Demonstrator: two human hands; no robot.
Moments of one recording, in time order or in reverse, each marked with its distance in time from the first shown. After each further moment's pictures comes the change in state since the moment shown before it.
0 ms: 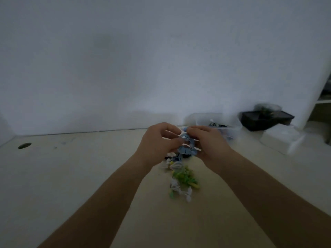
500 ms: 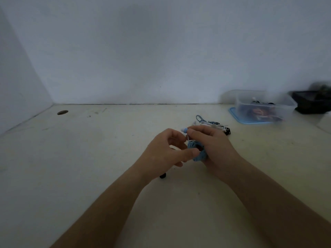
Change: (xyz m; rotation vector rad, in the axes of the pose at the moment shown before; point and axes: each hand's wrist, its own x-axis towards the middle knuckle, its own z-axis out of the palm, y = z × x) left_hand -0.076 -0.062 -0.056 0.012 -0.063 -0.208; right_hand -0.021 0.086 0.062 0.023 -0.205 0.011
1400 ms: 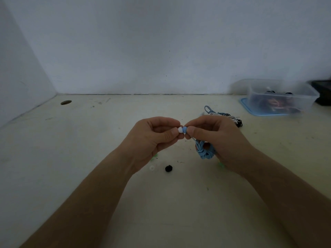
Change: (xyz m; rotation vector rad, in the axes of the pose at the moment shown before) left_hand 0.000 -0.004 -0.033 -0.543 0.037 -0.084; right_hand 0.002 -0.004 -0.005 -0.344 -0.281 -0.234
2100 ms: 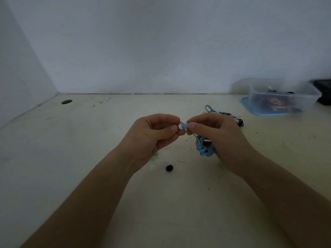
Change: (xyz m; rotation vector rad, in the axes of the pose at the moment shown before) left_hand -0.001 0.003 0.001 -0.036 0.029 0.003; right_hand -0.001 -0.003 0.006 0.040 0.127 0.041
